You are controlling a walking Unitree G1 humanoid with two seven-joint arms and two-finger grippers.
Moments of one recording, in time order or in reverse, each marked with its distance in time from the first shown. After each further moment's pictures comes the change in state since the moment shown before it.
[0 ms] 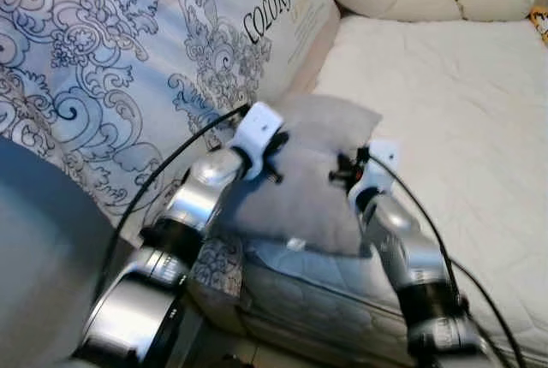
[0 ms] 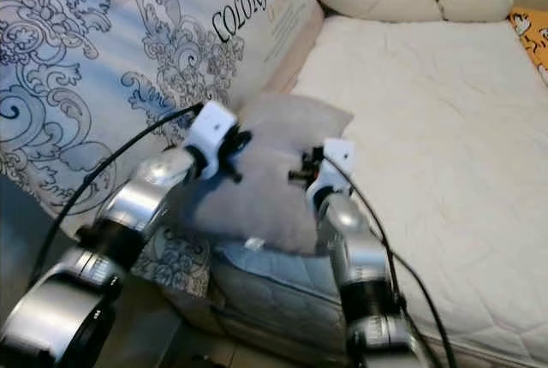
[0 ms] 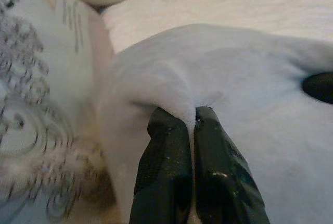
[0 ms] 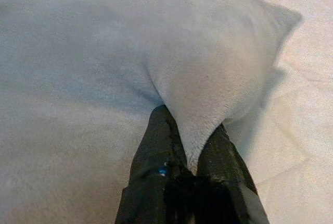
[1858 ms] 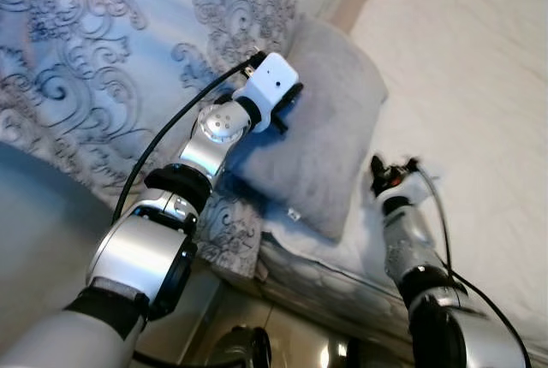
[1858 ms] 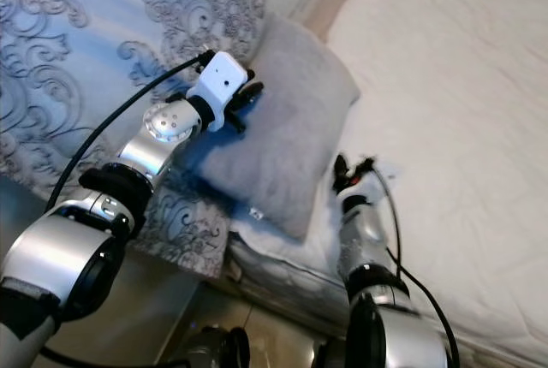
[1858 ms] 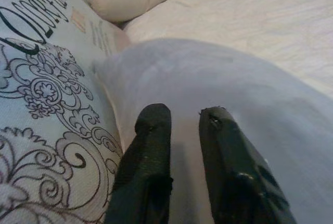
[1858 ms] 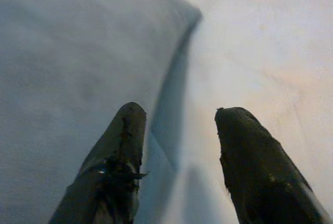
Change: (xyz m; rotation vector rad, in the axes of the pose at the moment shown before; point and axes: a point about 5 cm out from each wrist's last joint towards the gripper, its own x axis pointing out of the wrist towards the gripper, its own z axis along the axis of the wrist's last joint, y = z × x) left arm 0.014 0.028 0.055 0.209 -0.186 0.028; right arm 0.000 -0.051 -0.016 0.331 -0.262 -0.151
